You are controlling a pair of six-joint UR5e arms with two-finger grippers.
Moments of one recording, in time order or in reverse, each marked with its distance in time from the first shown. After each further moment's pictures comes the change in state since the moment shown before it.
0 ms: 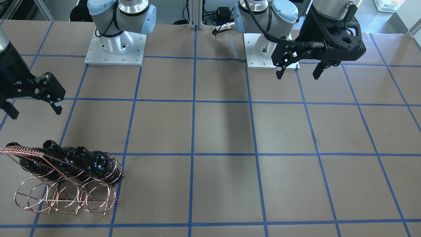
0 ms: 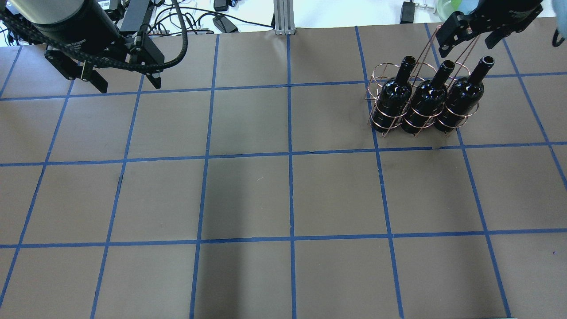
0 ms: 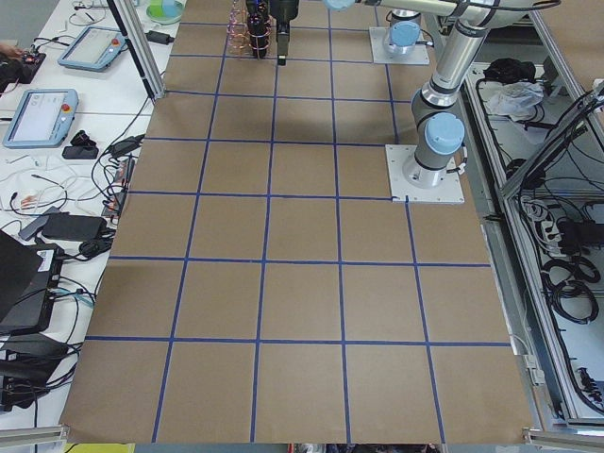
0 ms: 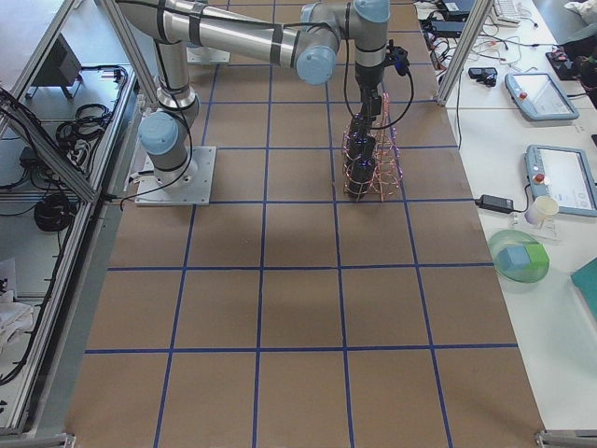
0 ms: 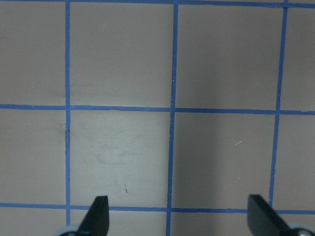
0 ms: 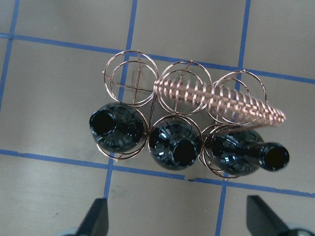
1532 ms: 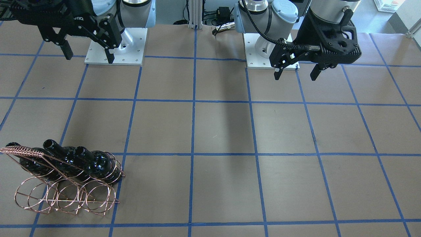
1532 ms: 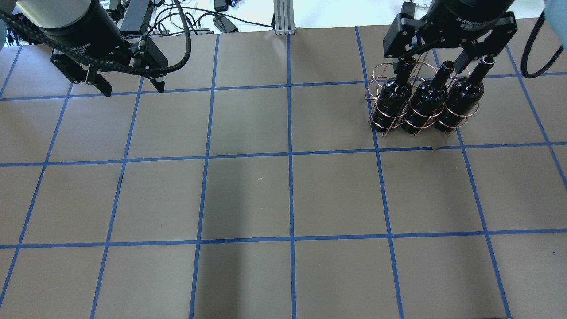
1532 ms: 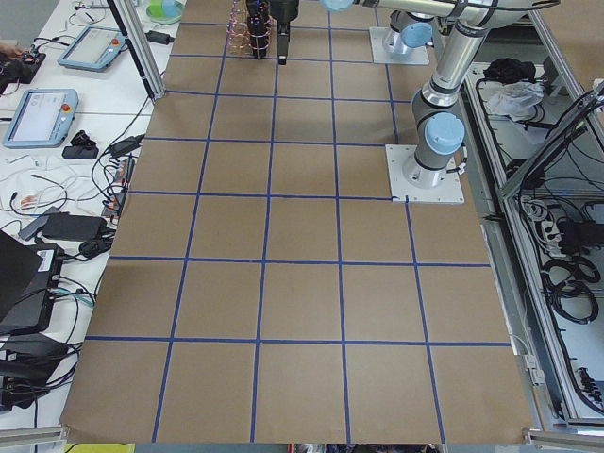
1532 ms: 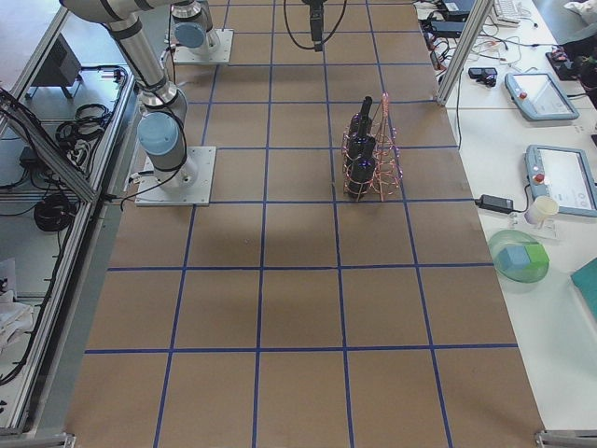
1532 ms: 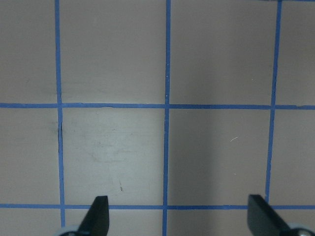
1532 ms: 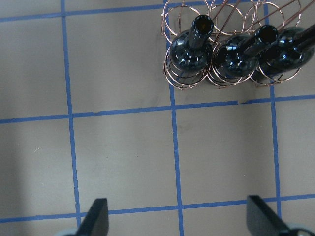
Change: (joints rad) left arm -0.001 -0.003 -0.012 0.000 -0.002 0.006; right arm 0.249 -0.081 -0.074 0.182 -0.094 0.464
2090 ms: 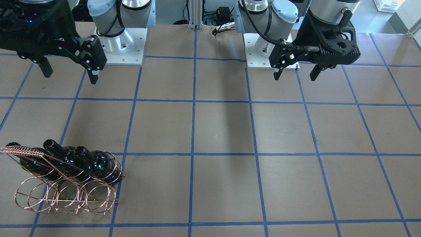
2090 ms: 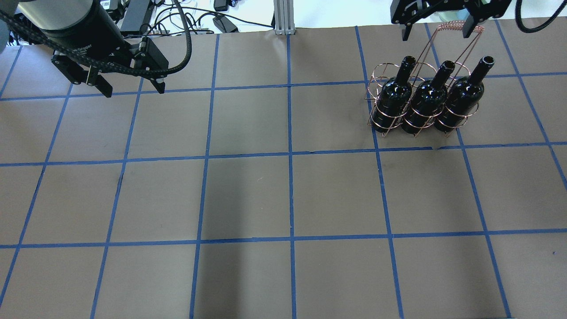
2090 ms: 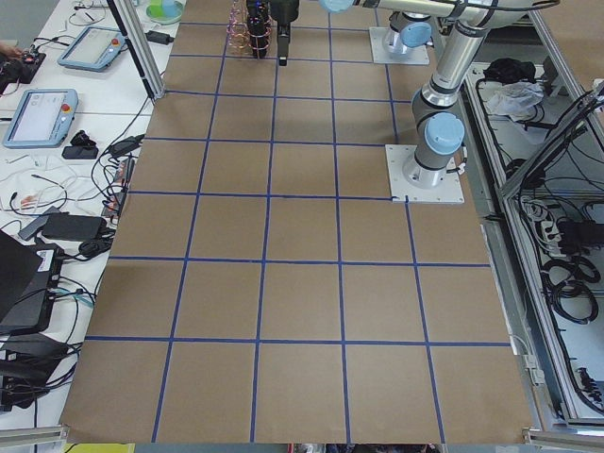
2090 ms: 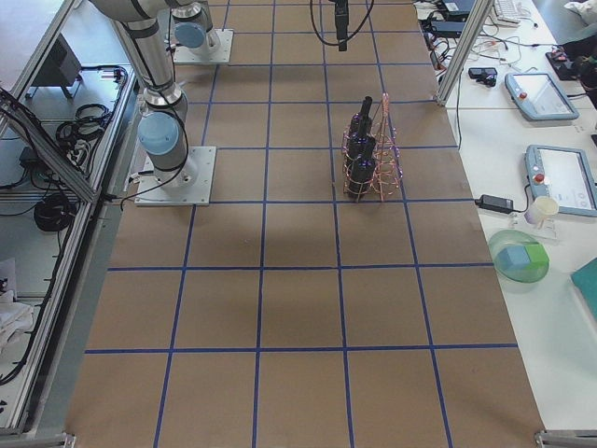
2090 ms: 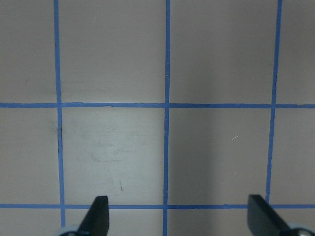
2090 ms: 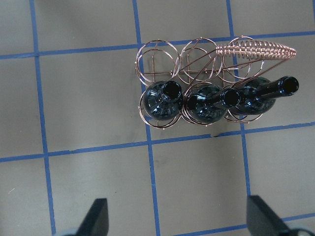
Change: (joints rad) left arm 0.000 0.001 -0.004 0.001 0.000 0.003; right arm -0.009 0.099 -0.107 0.033 -0.059 -0.002
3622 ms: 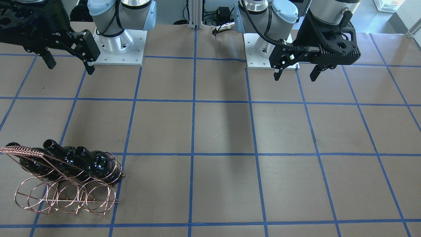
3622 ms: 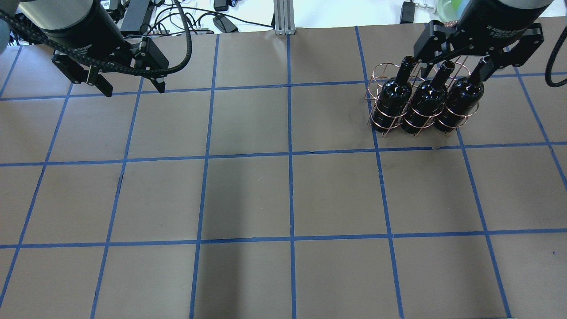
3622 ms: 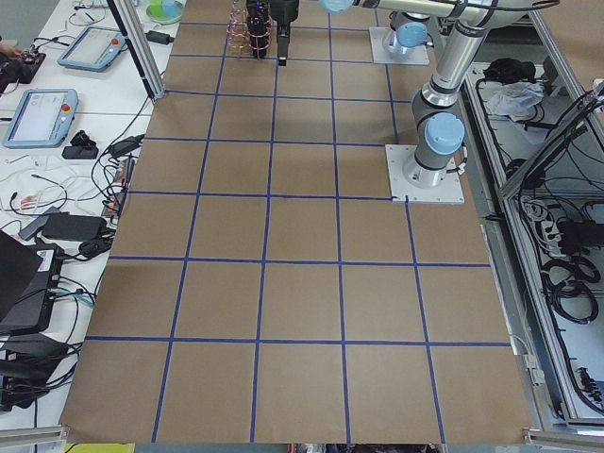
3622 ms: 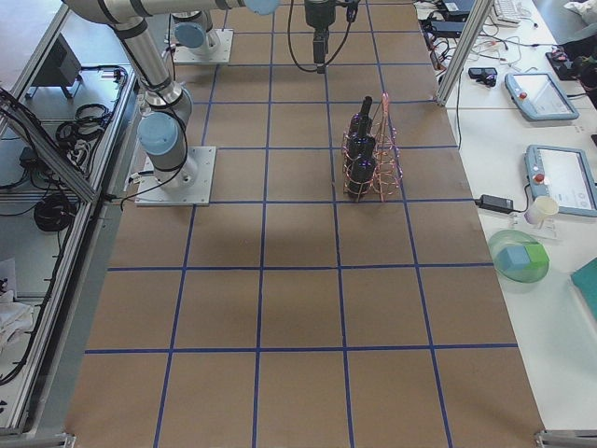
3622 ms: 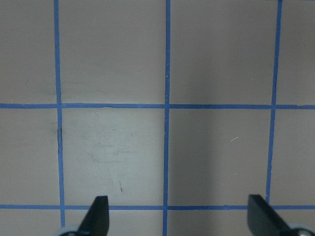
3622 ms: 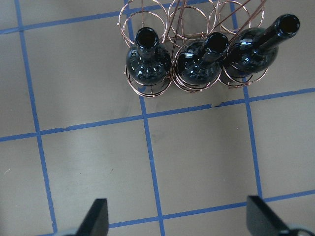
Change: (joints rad) left arm 0.000 -0.001 0.000 0.003 0.000 -0.001; right arm -0.099 -0.128 0.200 -0.033 0.097 -0.040
